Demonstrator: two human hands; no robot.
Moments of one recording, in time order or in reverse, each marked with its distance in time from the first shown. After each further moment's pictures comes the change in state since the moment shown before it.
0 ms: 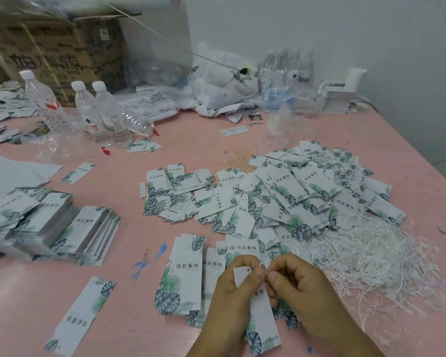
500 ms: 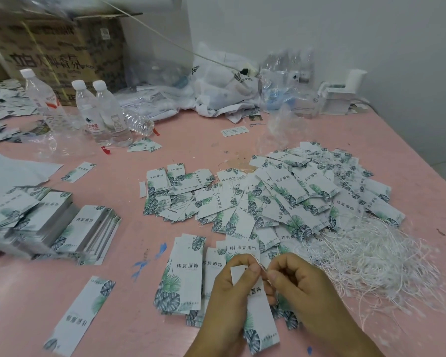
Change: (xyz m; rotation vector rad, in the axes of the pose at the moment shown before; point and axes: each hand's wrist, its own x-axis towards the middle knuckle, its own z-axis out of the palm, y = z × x) left_hand 0.001 0.003 0.002 -0.051 0.066 -0.001; right_hand -0.001 -0.002 0.000 0.006 -0.002 -0.033
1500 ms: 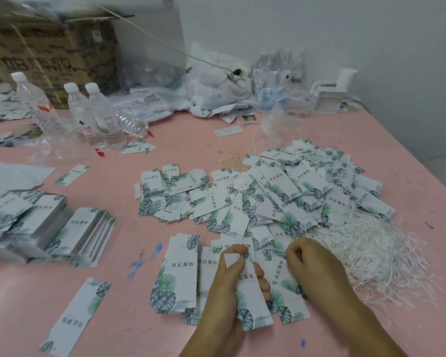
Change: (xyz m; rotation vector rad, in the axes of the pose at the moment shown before) left_hand -0.001 -0.001 0.008 -0.299 0.003 -0.130; right_hand 0.027 0.020 -0.031 -0.857 0.229 0.190
